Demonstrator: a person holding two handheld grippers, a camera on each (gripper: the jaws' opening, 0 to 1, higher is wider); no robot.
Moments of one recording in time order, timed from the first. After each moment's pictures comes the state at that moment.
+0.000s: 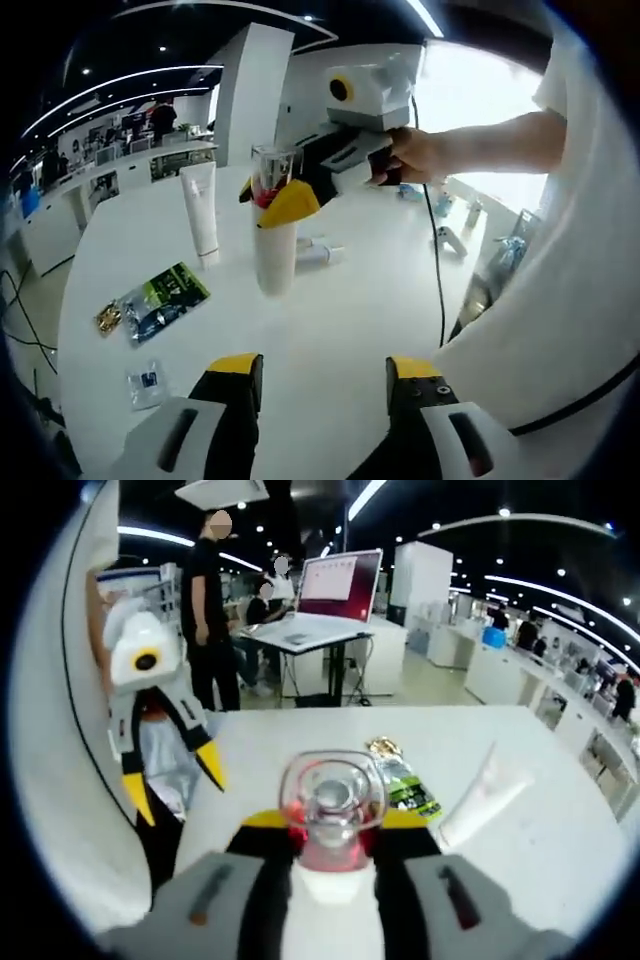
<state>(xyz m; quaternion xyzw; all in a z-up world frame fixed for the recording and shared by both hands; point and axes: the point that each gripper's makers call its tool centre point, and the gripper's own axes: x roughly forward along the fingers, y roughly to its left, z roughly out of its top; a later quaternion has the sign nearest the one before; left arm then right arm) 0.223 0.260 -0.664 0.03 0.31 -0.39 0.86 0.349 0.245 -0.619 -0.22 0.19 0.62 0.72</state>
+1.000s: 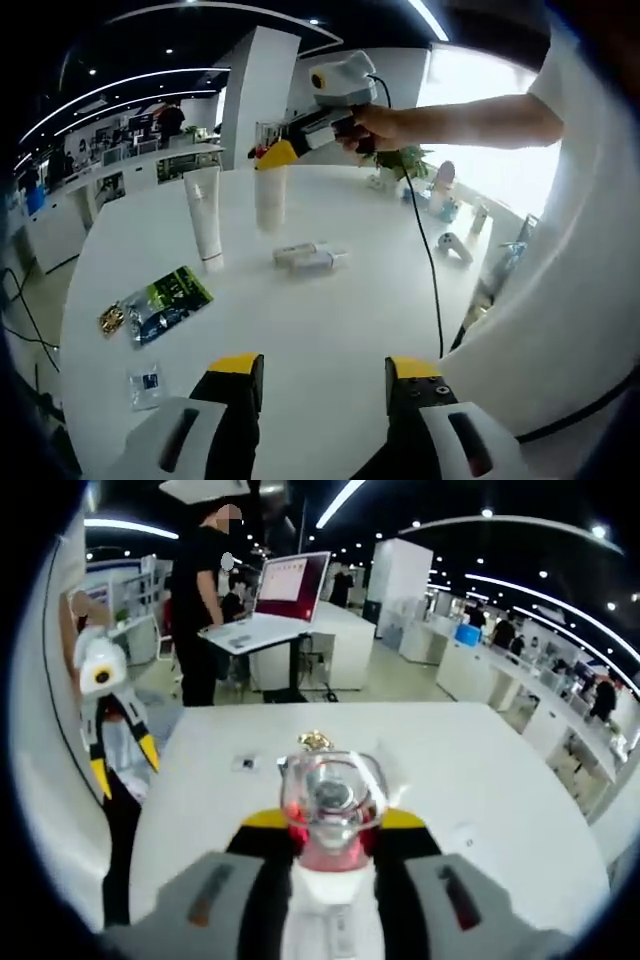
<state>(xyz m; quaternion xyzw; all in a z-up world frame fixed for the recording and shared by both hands) 0.224 0.258 -0.658 0.03 0.31 -0.38 0.87 0.450 0.198 -0.597 -0.24 0.20 0.58 0.76</state>
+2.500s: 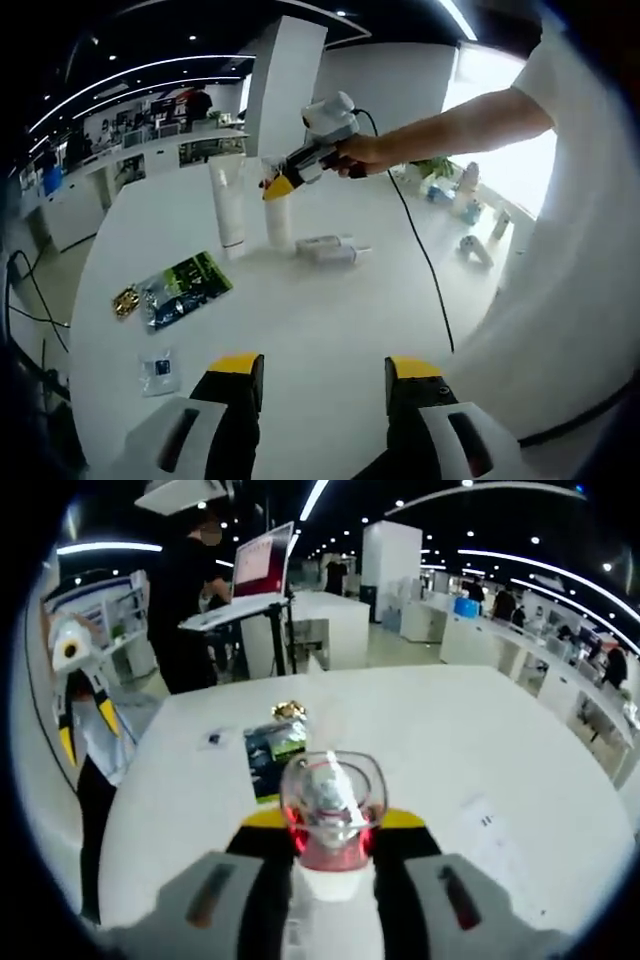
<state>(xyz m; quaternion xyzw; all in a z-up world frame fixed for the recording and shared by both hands) 0.238 0.265 -0.665 0.02 0.34 -0.33 0.88 0.505 0.195 -0.677 -0.20 0.24 0.59 0.75</state>
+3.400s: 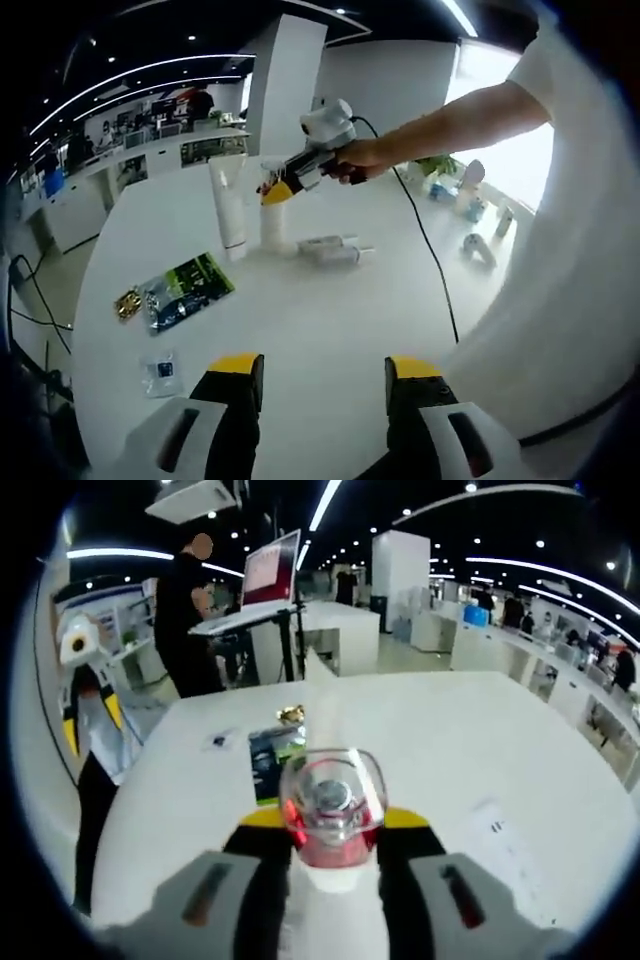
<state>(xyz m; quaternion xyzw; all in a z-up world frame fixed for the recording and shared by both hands) 0.240 0.265 -0.664 0.03 0.34 -0.32 0.88 0.509 0.199 -0.685 -0.18 0.23 0.61 0.74</state>
